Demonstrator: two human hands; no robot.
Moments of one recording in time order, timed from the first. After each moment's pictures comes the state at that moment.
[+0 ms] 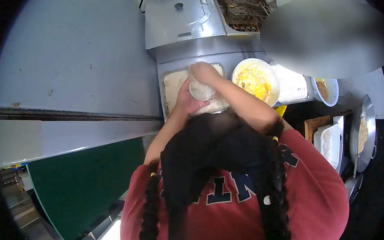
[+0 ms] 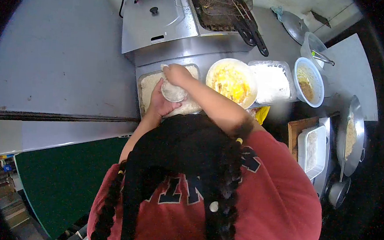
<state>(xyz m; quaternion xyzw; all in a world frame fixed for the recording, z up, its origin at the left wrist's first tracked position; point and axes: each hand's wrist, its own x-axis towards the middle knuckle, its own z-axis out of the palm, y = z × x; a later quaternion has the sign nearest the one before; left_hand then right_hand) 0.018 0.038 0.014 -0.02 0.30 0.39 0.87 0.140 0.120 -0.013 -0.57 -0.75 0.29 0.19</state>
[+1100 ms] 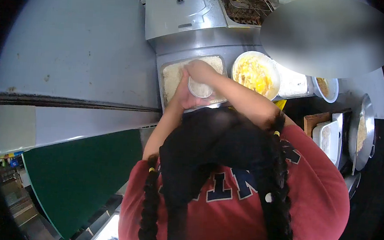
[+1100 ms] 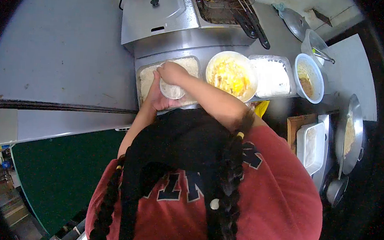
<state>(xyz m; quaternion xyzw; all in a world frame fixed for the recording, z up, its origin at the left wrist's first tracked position) -0.009 0.034 -0.003 0.12 0.08 0.21 0.97 0.126 0.094 0.000 -0.52 -0.79 0.30 0.14</state>
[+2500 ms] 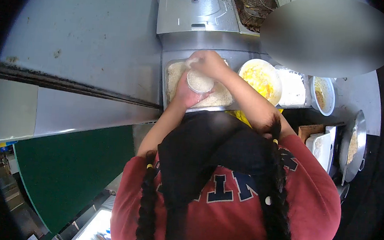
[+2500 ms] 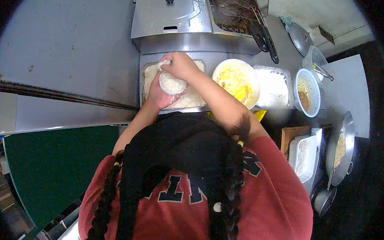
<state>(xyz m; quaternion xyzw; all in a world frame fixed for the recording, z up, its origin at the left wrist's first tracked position) -0.012 0.029 0.011 0.04 0.18 0.40 0.90 0.126 0.087 0.094 -0.50 -0.76 0.34 0.23</state>
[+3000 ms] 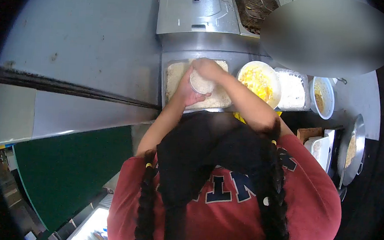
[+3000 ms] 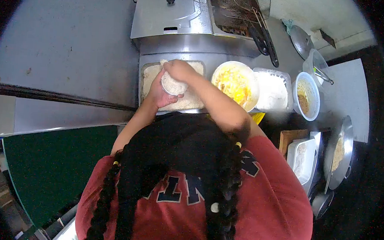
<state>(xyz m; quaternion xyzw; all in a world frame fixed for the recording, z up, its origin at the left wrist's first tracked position) -0.010 0.044 0.006 0.13 0.24 0.31 0.91 0.130 0.111 0.029 -0.53 -0.76 0.35 0.14</state>
